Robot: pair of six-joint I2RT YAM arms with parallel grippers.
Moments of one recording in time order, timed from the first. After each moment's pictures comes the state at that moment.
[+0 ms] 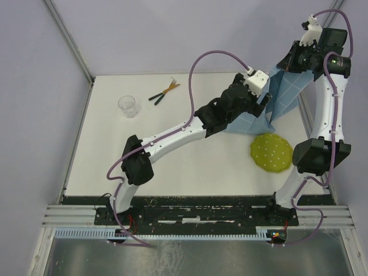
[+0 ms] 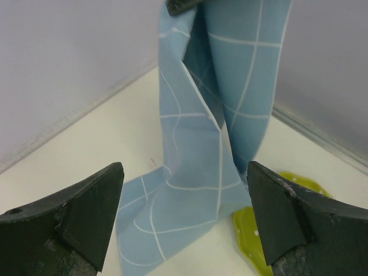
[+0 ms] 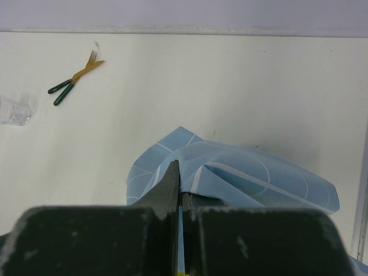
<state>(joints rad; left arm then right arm) -1.04 2.11 2.10 -0.08 -0.30 0.04 -0.22 1.85 2.20 -0.91 -0.51 0.03</state>
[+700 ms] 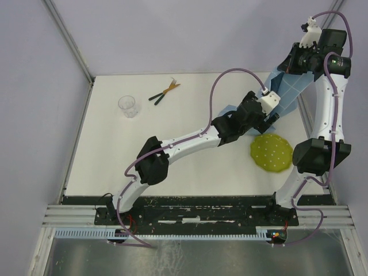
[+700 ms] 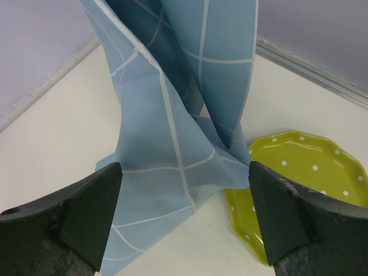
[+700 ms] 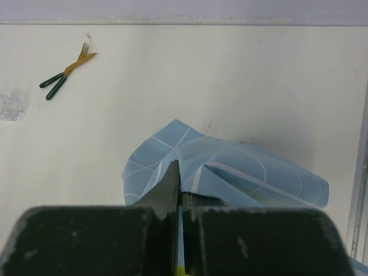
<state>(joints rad) -1.10 2.26 2.13 -0.12 -0.31 0.09 -0.22 1.85 2.20 -0.94 -0.49 0.01</state>
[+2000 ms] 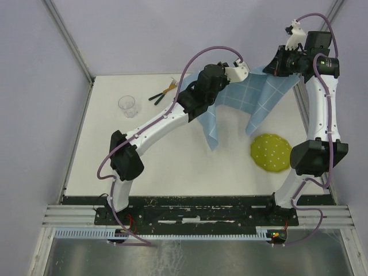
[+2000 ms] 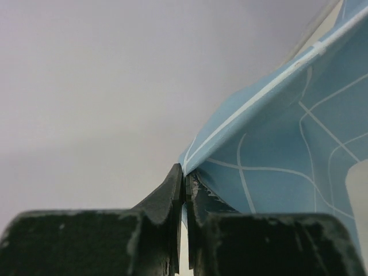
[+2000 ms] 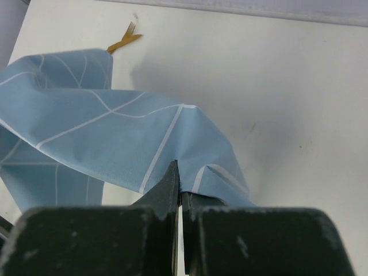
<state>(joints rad) -0.87 2.03 2.05 -0.15 -0.52 0.78 -0.15 1.82 2.13 -0.93 -0.56 0.01</state>
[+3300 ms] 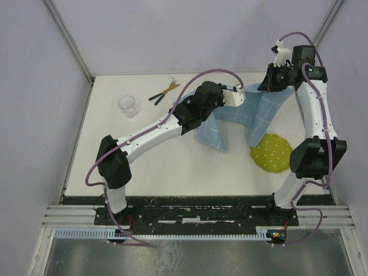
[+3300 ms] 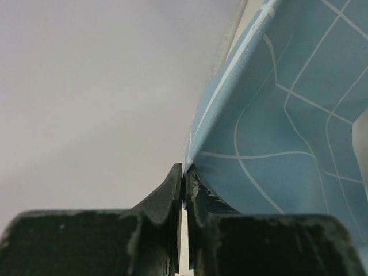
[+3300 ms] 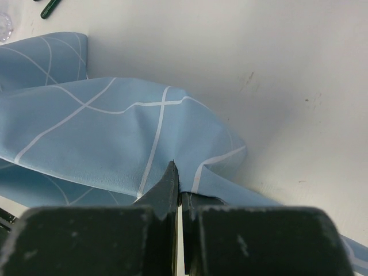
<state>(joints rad) -0.90 1.85 1.73 -0.16 -0.44 0.93 -0.10 1.78 1.91 -0.94 -0.48 -0.09</state>
